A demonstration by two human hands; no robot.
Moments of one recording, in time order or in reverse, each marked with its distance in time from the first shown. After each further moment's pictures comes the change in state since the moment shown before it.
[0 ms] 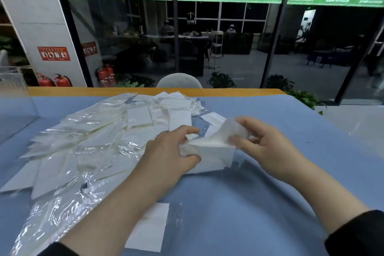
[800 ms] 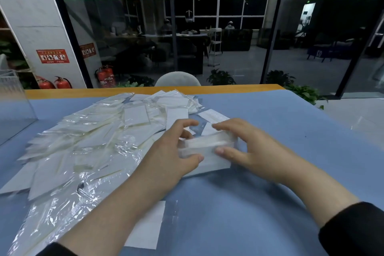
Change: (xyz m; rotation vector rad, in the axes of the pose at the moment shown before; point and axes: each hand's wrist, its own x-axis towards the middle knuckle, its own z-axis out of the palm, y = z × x) left_hand -0.002 0.001 0.010 -0.159 0.007 0.073; right_hand 0.000 0.007 0.004 -0.326 -0.139 -0.157
